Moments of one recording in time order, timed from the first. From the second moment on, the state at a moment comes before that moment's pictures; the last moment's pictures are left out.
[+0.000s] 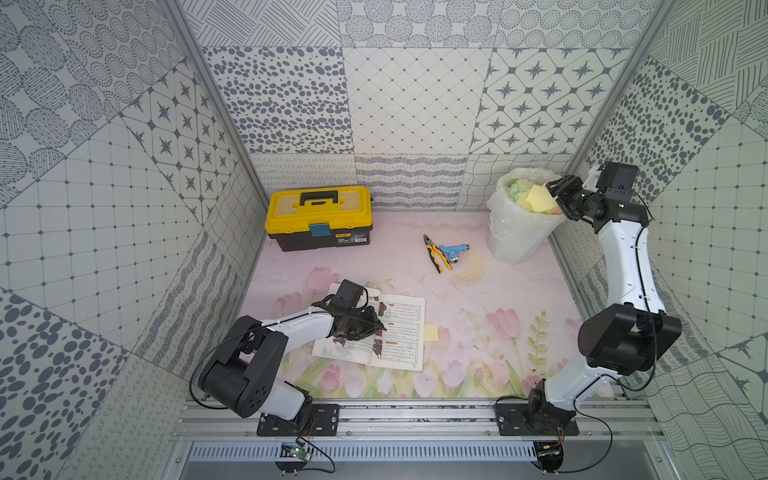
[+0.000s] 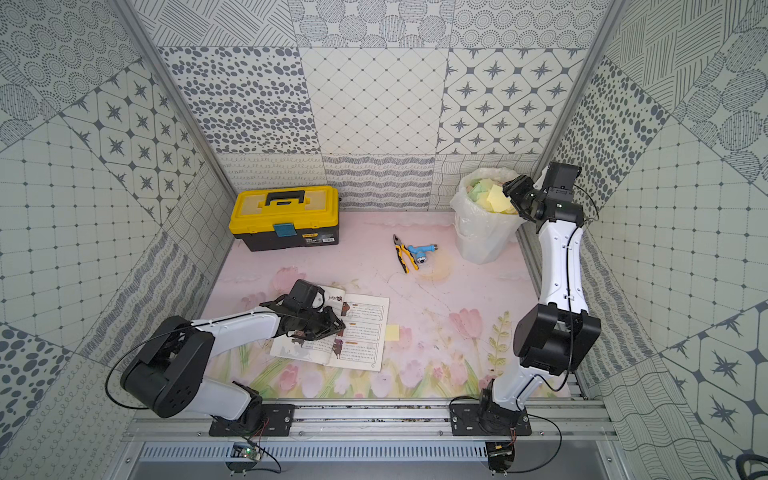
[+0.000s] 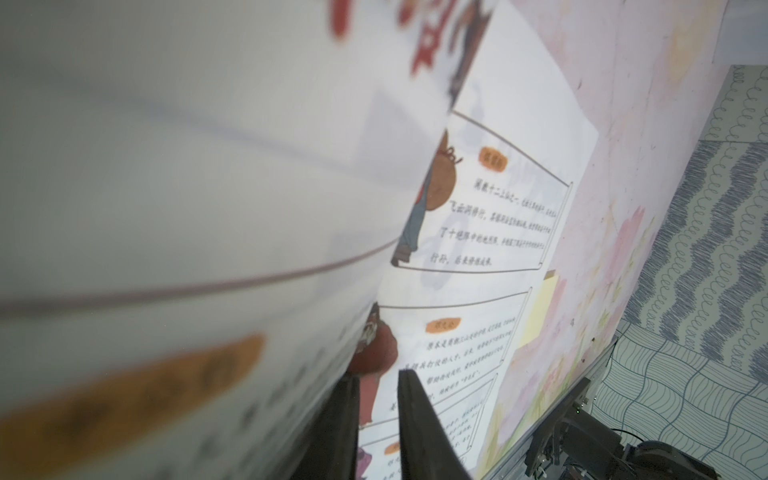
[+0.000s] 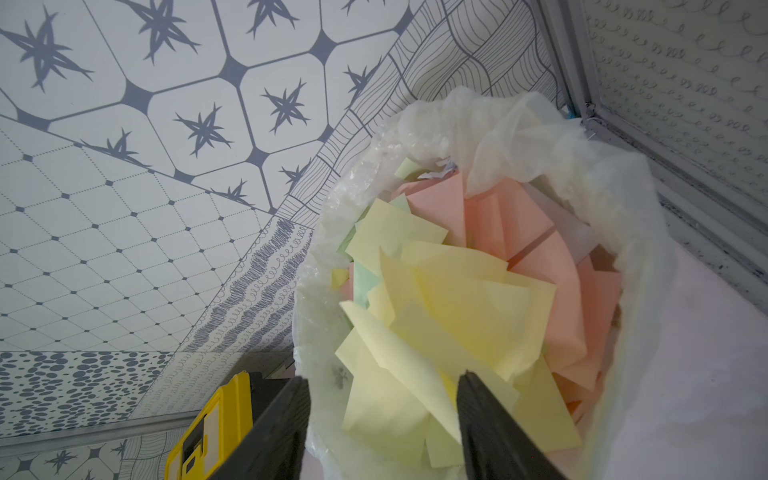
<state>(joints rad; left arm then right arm) -0.41 1.49 0.62 -0.21 0.43 -0.77 -0.28 1.69 1.85 -0.67 -0.35 0.67</state>
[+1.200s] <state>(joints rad) -0.41 1.42 0.63 -0.21 0.47 -0.79 0.12 1.20 0.93 -0.57 -0.55 0.70</state>
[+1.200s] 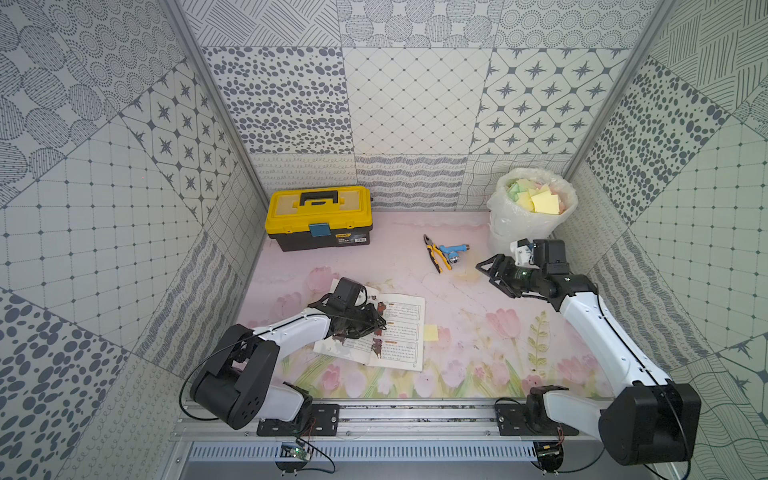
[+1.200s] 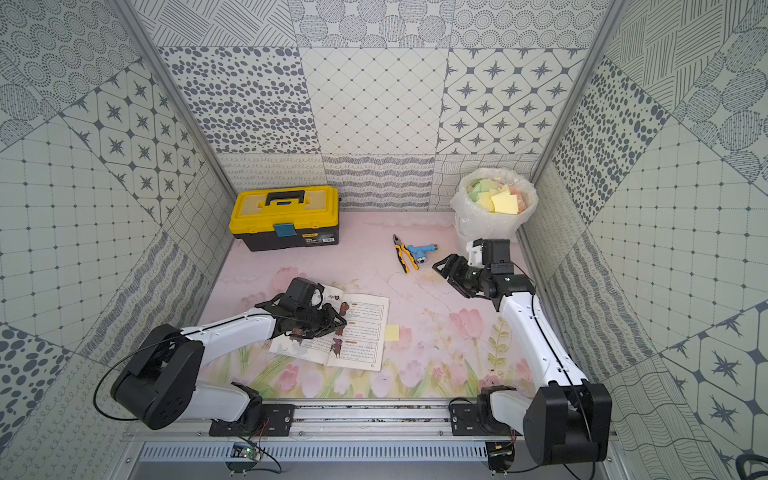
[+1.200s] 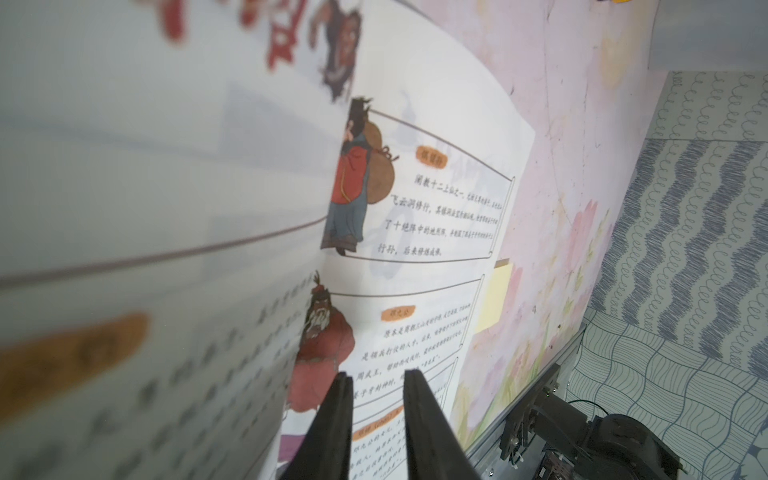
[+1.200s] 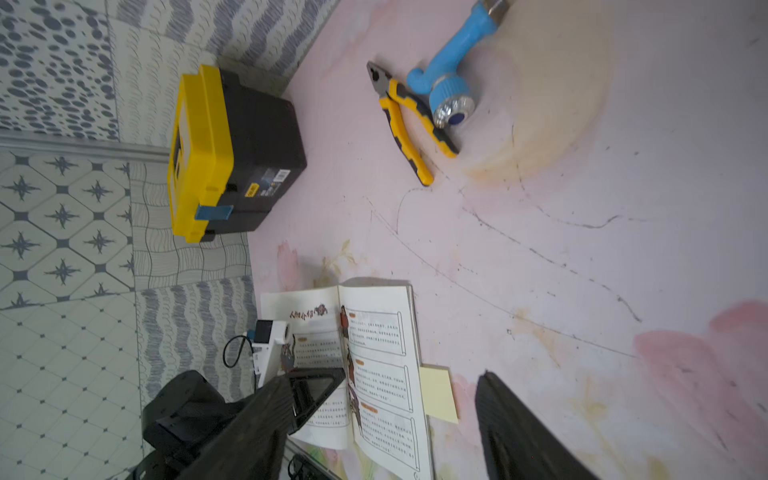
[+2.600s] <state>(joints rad) -0.30 1.36 0.49 -0.08 0.60 -0.92 0.50 1.60 0.62 -0.03 -0.70 0.86</state>
